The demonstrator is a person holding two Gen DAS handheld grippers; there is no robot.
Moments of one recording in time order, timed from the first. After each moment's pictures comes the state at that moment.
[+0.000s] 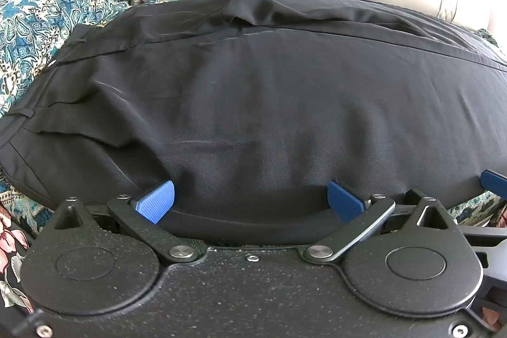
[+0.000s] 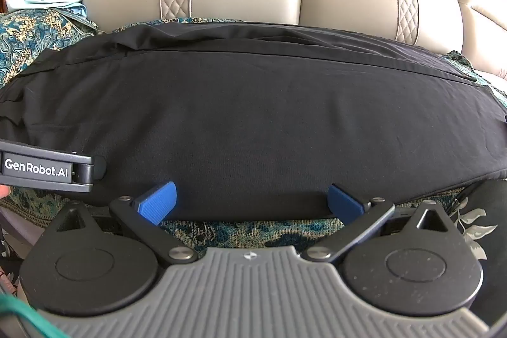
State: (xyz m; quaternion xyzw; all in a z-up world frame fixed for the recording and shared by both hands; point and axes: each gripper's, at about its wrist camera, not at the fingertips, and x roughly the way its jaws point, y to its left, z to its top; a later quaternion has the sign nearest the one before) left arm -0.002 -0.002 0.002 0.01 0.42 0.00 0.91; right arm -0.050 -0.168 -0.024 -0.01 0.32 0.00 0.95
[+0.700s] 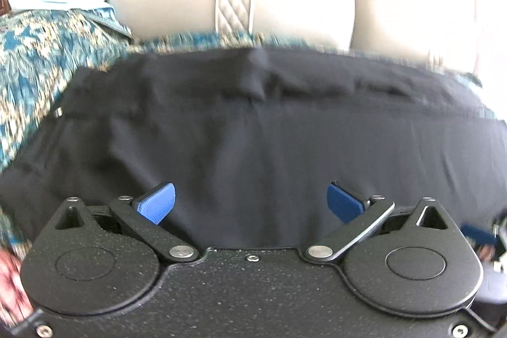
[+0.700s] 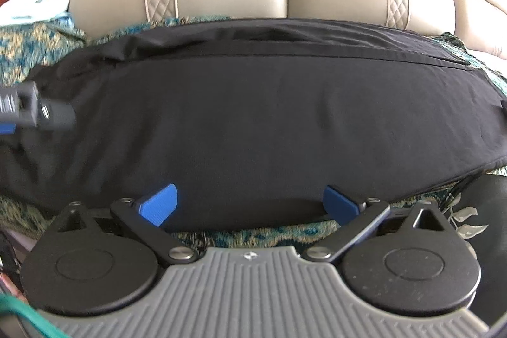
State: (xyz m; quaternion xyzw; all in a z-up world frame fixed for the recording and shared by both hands) left arm 0.037 0.043 0.062 -0.03 0.35 -0.03 0.93; right arm -0.040 -0.176 -0.010 0.03 0.34 -0.01 0.94
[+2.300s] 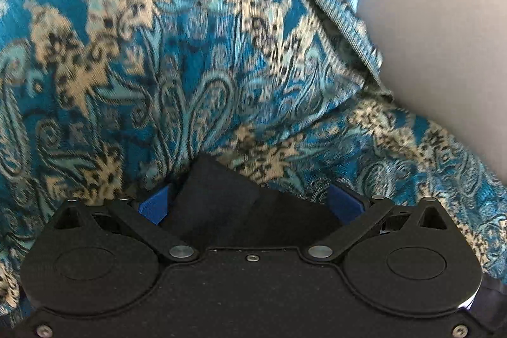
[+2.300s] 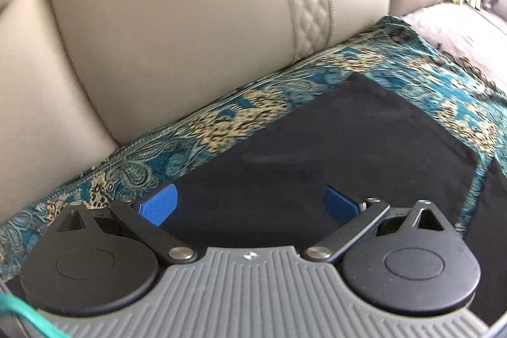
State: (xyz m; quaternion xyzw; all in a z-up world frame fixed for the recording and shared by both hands) left arm 0.369 0.276 0.003 -0.19 0.43 0.35 0.81; right arm 0.345 -0.351 0.055 0.16 0.40 -0.25 0.87
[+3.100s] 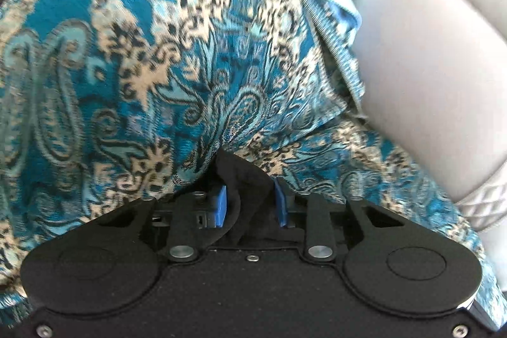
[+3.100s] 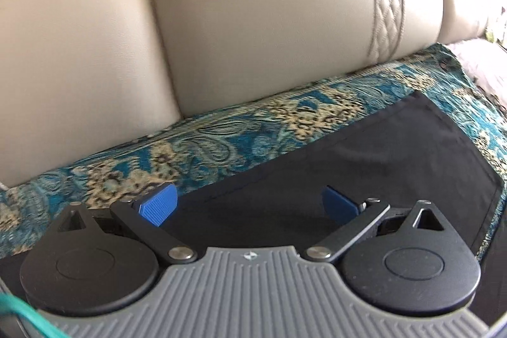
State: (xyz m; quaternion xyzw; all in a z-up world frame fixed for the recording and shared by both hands) left arm 0.297 0.298 0.047 -0.28 0.38 0.29 0.84; right arm 0.378 -0.280 0.053 0.11 0.44 -0.21 0.87
